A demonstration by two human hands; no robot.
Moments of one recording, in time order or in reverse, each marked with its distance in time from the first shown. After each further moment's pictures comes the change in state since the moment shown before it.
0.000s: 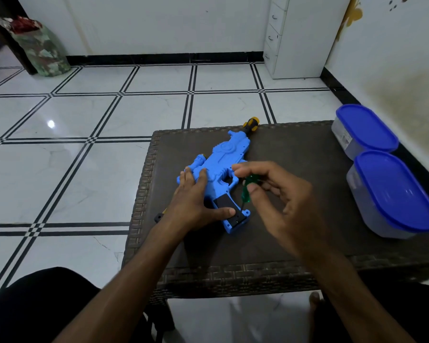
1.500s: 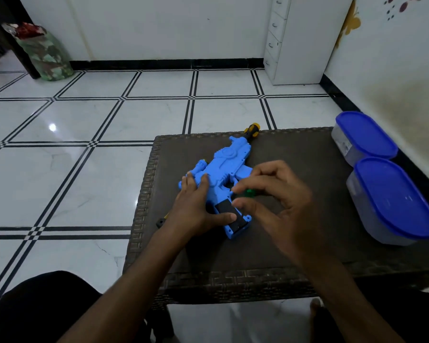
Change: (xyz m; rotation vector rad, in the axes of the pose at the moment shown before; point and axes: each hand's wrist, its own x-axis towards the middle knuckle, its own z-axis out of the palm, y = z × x) left_hand 0.003 0.000 0.001 -0.010 0.008 0.013; right_hand 0.004 0.005 0.001 -0.099 -0.002 -0.069
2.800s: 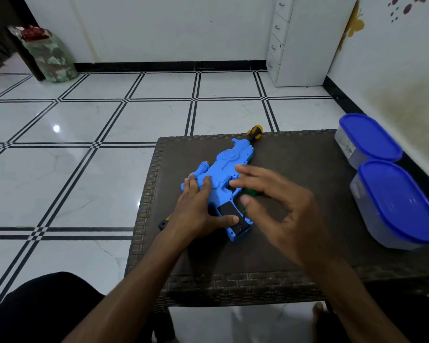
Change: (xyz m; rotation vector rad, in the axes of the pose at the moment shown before) left_hand -0.002 -0.001 0.000 -0.007 0.006 0.007; right_hand 0.001 -0.004 -0.001 -0.005 -0.032 -0.011
